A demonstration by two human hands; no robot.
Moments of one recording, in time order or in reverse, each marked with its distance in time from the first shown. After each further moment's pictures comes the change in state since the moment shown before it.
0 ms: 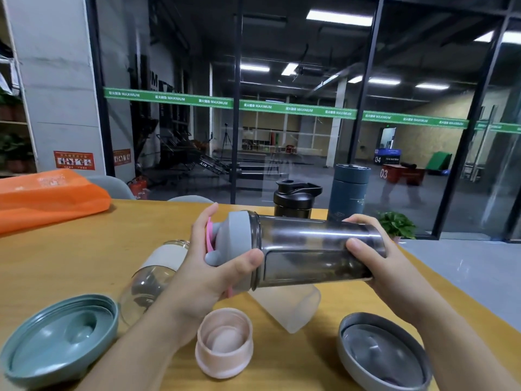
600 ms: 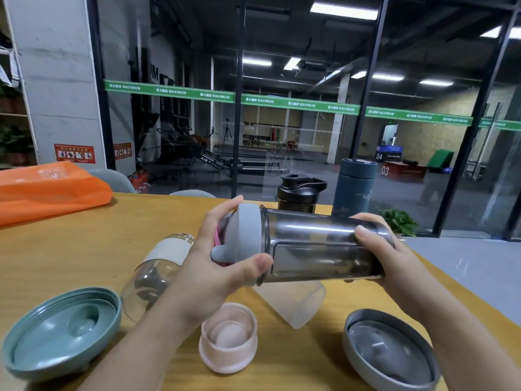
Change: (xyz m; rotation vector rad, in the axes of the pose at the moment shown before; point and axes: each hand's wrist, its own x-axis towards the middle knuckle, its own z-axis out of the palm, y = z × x) left_hand -0.003 0.001 -0.001 0.143 -0.034 0.164; right_hand 0.001 0.001 0.002 0.056 -0.014 0.077
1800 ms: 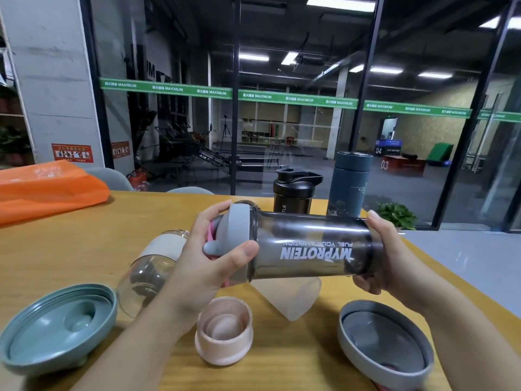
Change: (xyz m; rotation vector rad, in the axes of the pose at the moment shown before) left_hand 0.002 -0.011 0.002 -0.064 0.037 -0.113; right_hand 0.005 0.010 -0.015 -0.095 -0.128 0.291
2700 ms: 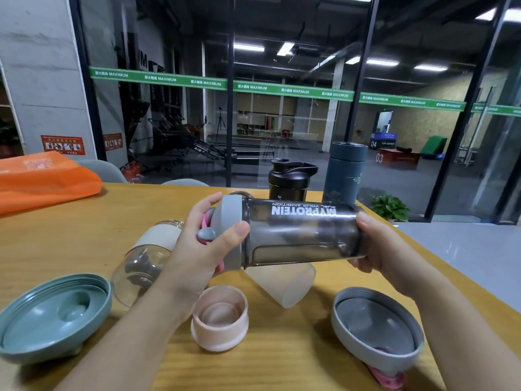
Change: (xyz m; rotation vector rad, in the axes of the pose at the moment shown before) left_hand 0.002 -0.005 0.001 -0.036 0.068 -0.034; right_hand 0.002 0.005 -0.004 -0.043 0.087 -0.180
